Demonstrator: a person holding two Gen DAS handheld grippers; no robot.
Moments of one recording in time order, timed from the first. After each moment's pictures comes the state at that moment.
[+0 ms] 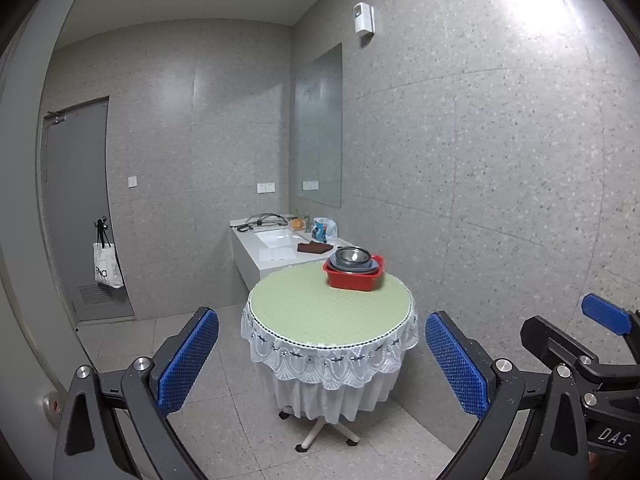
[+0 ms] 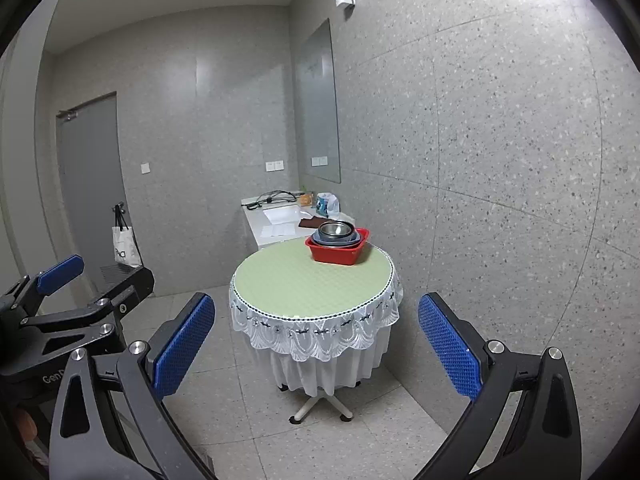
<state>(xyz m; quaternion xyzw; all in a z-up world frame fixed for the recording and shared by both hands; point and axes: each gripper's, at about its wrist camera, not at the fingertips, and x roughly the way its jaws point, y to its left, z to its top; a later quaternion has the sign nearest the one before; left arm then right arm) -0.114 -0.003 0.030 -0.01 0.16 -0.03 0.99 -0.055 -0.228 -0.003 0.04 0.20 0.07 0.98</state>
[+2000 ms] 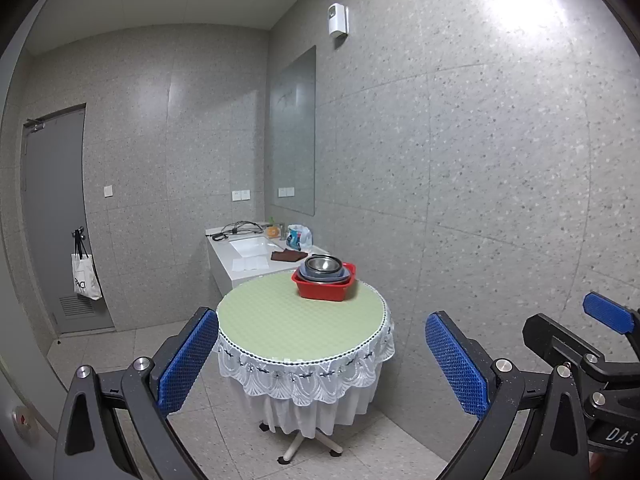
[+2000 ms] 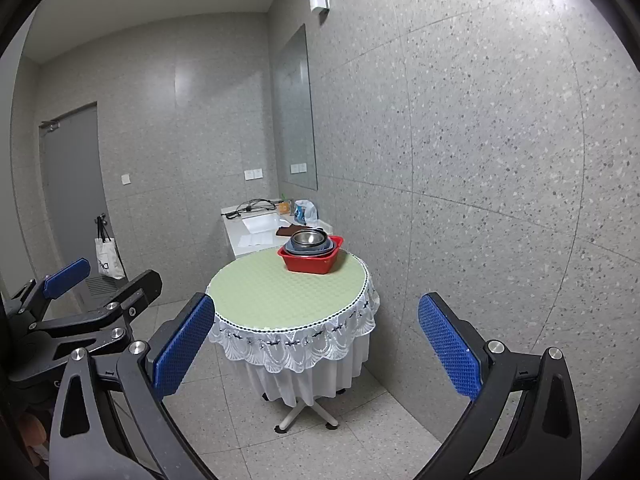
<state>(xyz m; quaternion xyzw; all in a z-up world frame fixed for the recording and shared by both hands) -0.050 -0.091 0.009 -0.01 0.15 -0.05 0.99 -0.032 -0.276 -0.008 0.05 0.19 0.04 0.98</state>
